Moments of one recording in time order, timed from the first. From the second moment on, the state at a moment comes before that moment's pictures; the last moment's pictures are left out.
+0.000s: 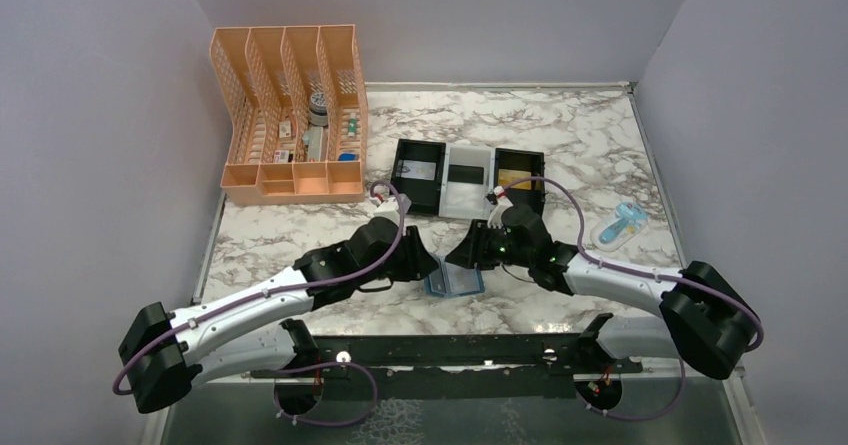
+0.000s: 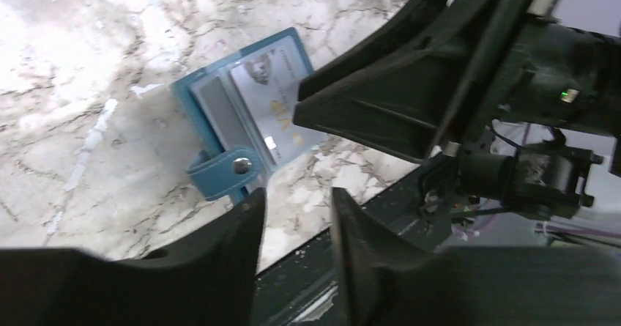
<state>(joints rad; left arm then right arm) -0.98 0.98 0.61 -0.27 -0.08 -0.89 0.77 1.26 0.47 0.26 -0.26 0.79</state>
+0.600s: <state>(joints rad) -1.01 1.19 0.66 -0.27 0.04 -0.85 0.77 1.18 0.47 0.17 -0.13 0.79</state>
